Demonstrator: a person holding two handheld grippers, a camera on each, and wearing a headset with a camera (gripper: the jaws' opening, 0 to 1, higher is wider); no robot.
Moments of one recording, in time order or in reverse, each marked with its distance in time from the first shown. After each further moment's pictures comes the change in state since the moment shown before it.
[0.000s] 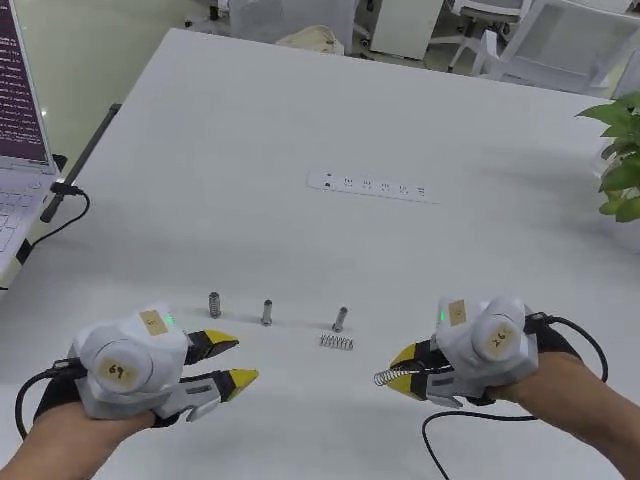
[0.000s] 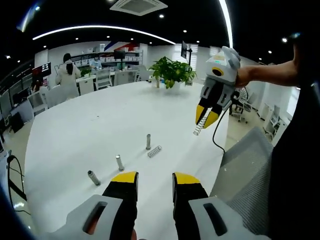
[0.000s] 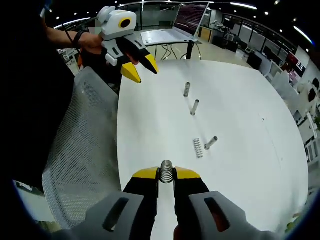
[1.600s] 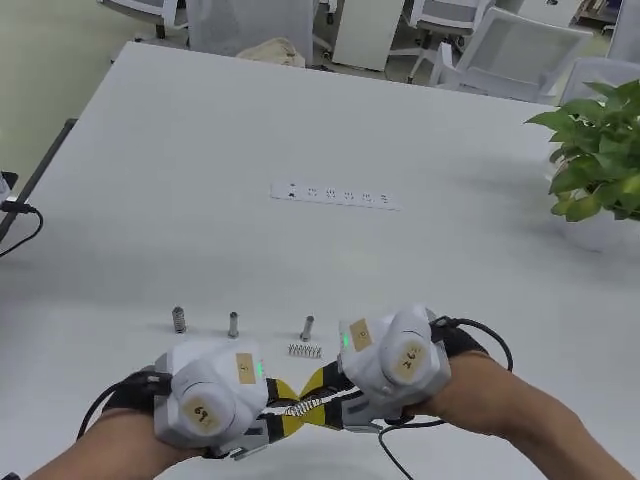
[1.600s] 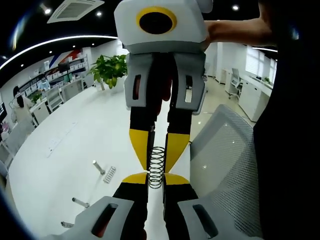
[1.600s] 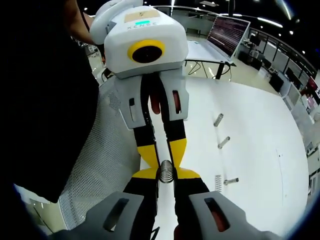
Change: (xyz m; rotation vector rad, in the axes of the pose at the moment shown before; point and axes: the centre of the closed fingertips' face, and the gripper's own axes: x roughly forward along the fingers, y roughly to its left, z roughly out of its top) left arm 0.053 -0.106 0.024 0.359 0.080 -0.339; right arm 0.014 0.063 0.069 -0.169 -0.062 0.152
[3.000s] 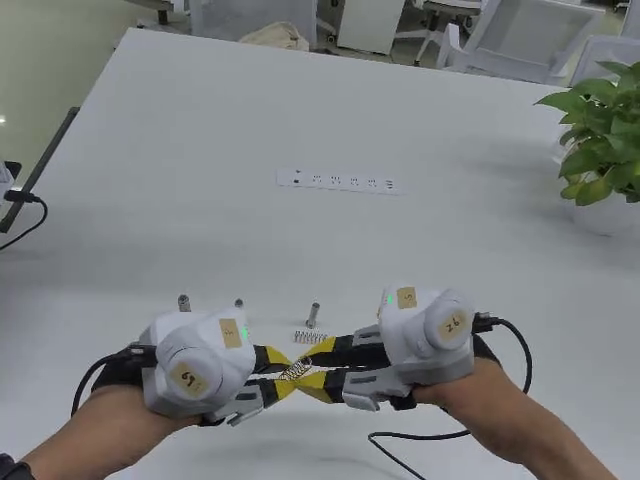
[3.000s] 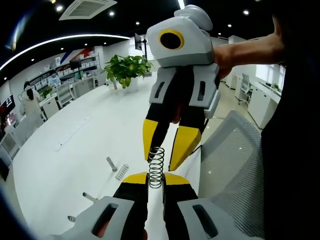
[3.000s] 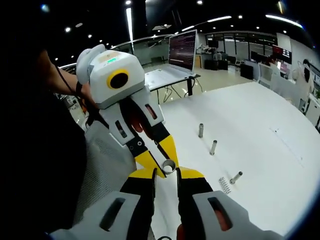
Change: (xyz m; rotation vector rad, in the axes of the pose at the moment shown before) left arm -0.009 0.025 0.000 -0.056 -0.013 0.081; right arm -0.009 -0.021 0.015 0.304 -0.271 -0.087
